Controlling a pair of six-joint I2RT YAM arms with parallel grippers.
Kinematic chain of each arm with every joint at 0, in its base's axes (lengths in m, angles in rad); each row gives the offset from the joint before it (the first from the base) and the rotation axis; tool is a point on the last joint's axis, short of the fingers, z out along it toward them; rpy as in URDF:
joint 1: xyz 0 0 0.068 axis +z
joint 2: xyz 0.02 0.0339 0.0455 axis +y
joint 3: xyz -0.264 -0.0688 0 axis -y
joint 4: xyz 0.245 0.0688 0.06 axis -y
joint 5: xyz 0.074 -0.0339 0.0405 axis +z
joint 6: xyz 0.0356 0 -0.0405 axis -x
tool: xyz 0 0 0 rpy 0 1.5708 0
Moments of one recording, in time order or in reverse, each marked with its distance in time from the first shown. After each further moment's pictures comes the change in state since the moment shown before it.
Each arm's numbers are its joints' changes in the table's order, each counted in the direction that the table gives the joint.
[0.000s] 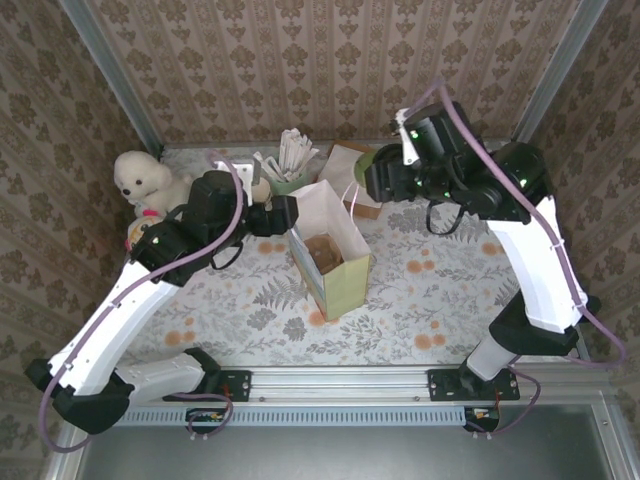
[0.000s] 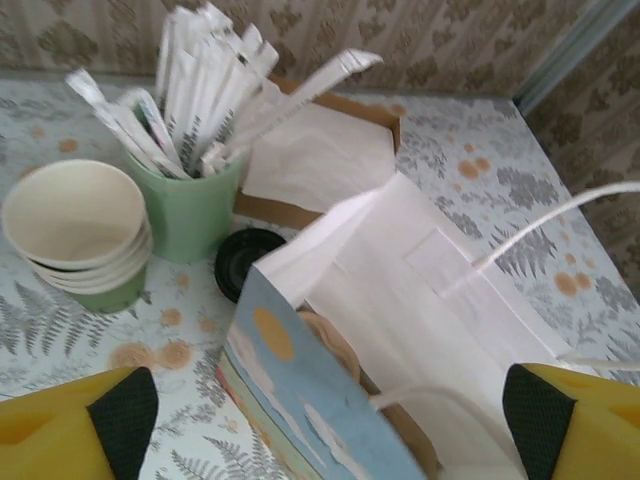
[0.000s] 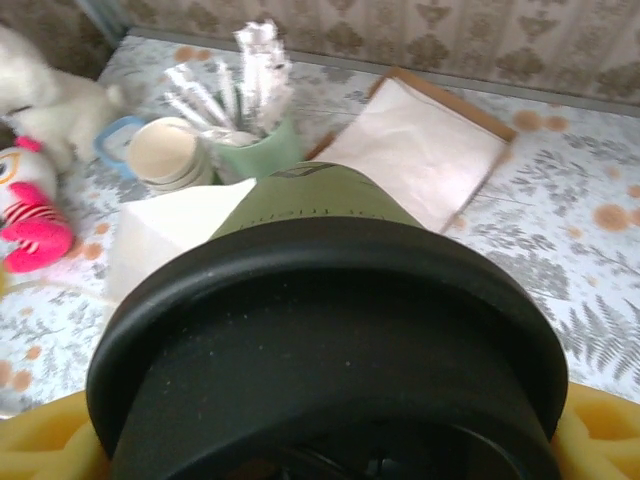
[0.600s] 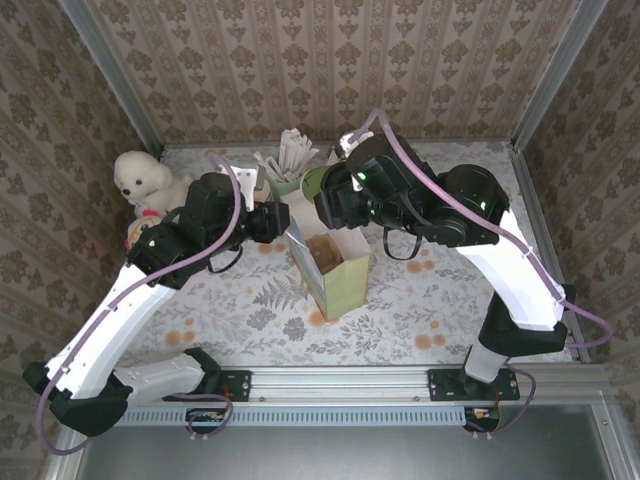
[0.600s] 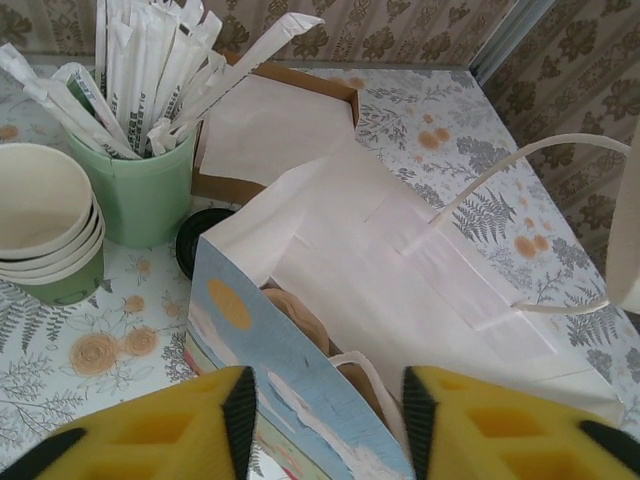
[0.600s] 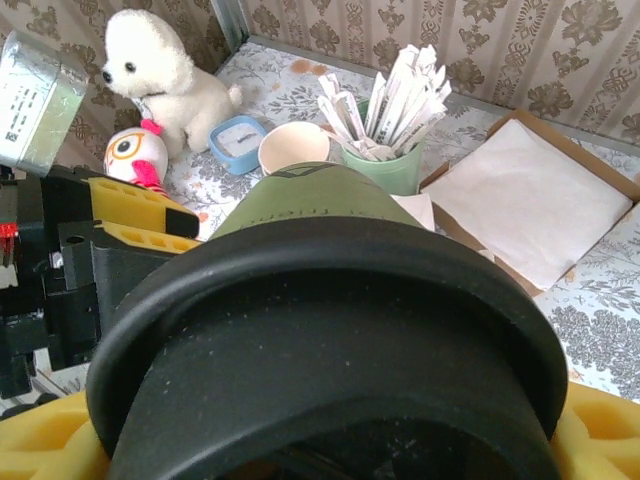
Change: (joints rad) left arm -0.004 -0.022 -0.003 -0.018 -0.087 -0.022; right arm 0.297 0.080 0.045 0.070 -0.157 -0.089
